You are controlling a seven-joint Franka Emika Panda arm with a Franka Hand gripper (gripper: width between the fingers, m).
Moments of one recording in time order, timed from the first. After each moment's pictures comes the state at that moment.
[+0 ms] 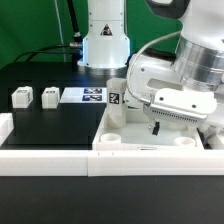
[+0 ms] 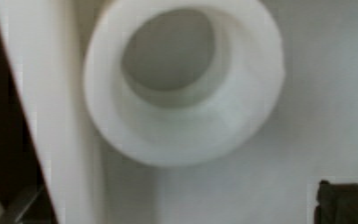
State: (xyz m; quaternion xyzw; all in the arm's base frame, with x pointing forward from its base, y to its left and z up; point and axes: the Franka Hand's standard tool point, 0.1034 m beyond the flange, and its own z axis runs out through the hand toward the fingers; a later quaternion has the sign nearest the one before) arm 0.583 0.090 0.011 -0.08 -0.99 0.09 0.07
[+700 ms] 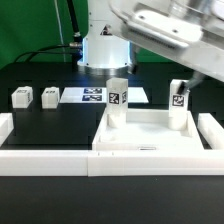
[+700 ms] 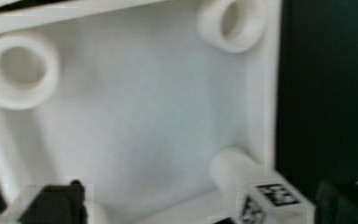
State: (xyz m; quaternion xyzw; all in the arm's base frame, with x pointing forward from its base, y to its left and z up) arm 0.580 0.018 0.114 -0.18 -0.97 0.18 0.05
